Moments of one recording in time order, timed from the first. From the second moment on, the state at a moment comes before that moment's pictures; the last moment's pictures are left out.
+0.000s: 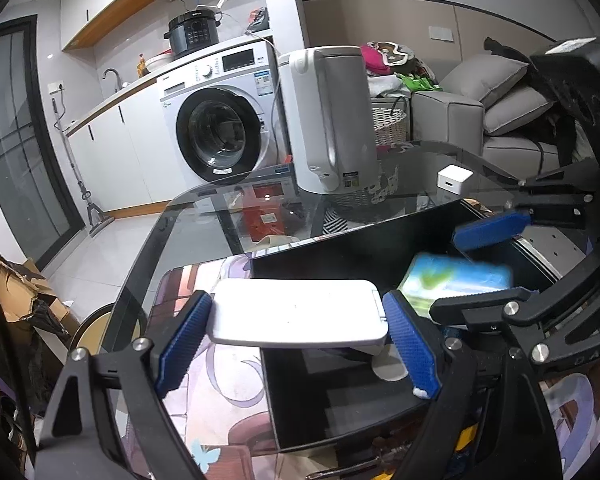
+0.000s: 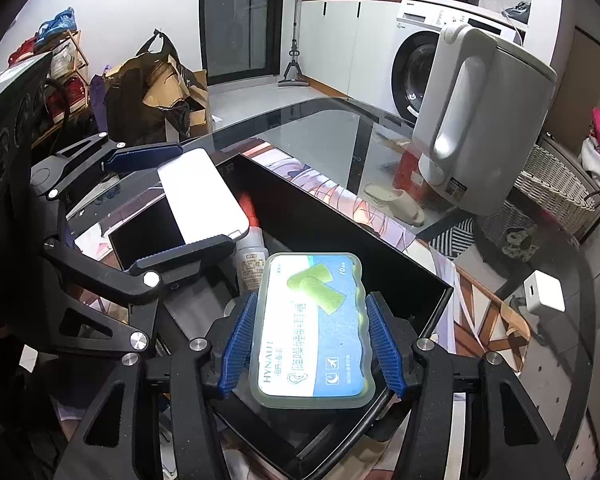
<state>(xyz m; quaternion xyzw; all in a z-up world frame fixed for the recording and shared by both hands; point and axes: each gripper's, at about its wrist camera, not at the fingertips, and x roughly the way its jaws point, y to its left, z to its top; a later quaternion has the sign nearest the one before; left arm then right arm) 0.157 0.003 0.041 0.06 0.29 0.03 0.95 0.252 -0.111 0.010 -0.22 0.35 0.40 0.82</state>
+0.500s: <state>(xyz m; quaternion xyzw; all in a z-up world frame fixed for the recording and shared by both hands) 0.108 -0.010 0.065 0.03 0.28 -0.04 0.96 0.198 -0.168 0.049 -0.13 0.29 0.35 0.88</state>
